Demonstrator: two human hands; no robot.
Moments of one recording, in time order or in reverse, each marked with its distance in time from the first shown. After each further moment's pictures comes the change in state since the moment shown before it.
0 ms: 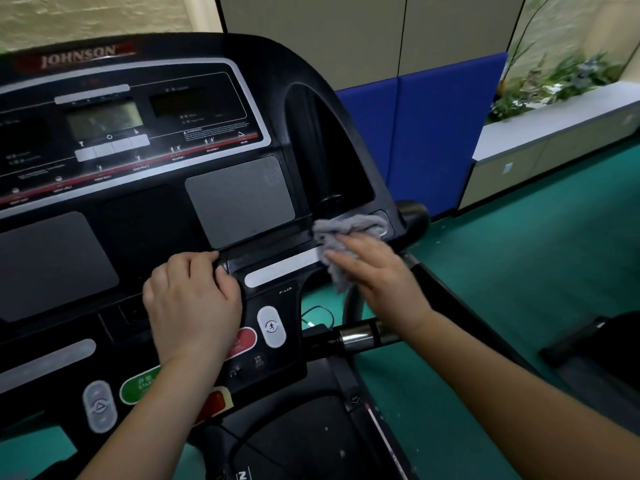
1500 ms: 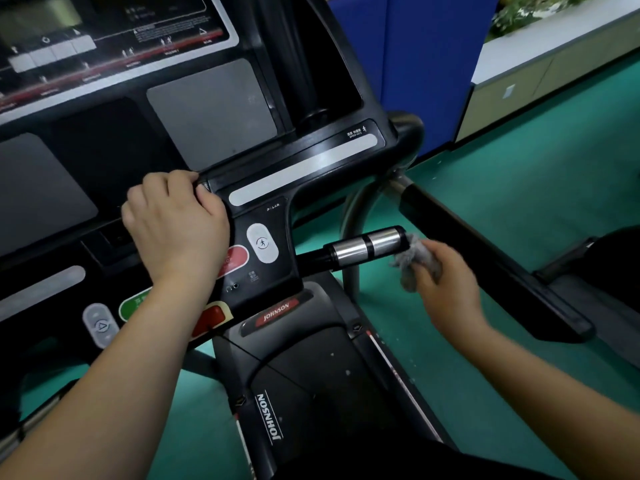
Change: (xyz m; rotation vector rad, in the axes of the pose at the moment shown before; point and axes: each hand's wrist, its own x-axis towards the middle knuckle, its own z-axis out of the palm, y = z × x) left_hand 0.000 0.000 -0.002 0.035 -0.027 0.001; right_hand -0.134 -0.042 -0.032 0.303 0.089 0.922
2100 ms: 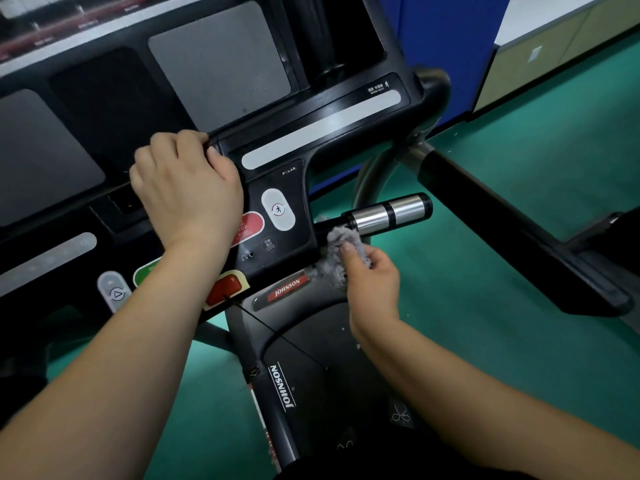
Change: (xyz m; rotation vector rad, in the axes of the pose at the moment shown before) left_hand -0.001 -0.002 0.000 0.033 -0.017 0.019; right_hand -0.047 -0.067 0.114 0.745 0.075 0.595
